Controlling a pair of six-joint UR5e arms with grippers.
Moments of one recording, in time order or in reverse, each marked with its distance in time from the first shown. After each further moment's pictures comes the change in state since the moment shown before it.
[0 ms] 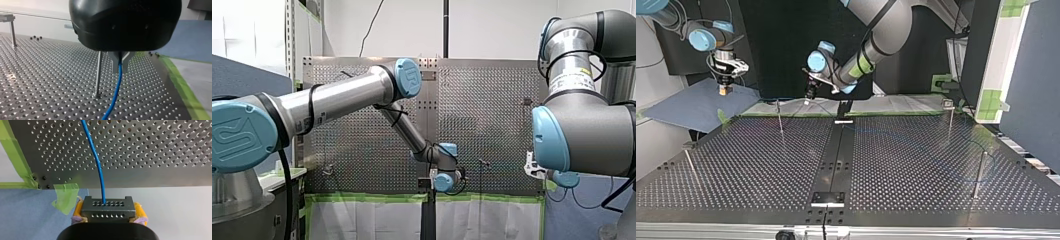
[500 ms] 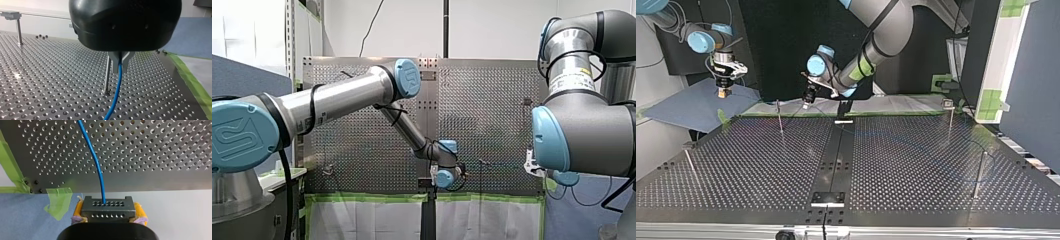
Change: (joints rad) left arm 0.010 0.000 0.034 -0.013 0.013 0.000; right arm 0.000 0.000 -0.022 -0.002 -0.018 0.004
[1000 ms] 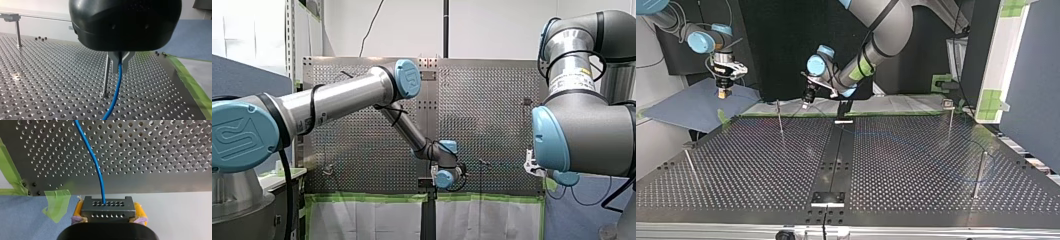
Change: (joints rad) left arm 0.000 -0.004 0.004 -0.001 0.014 -0.001; right arm 0.001 0.002 -0.003 -0.008 -0.008 0.000
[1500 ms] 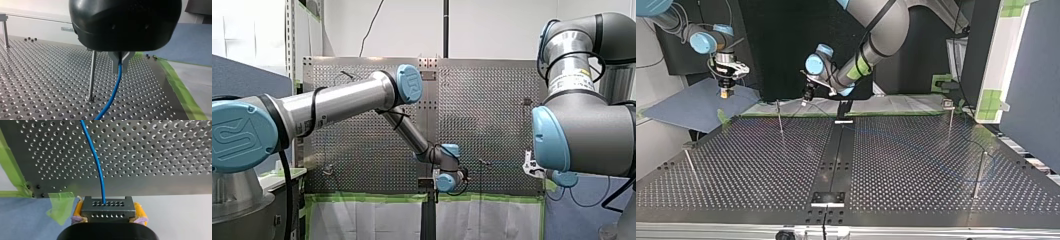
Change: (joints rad) left arm -0.011 -0.038 0.042 -0.036 0.002 0.002; right arm 0.007 0.020 -0.010 0.006 0.001 -0.002
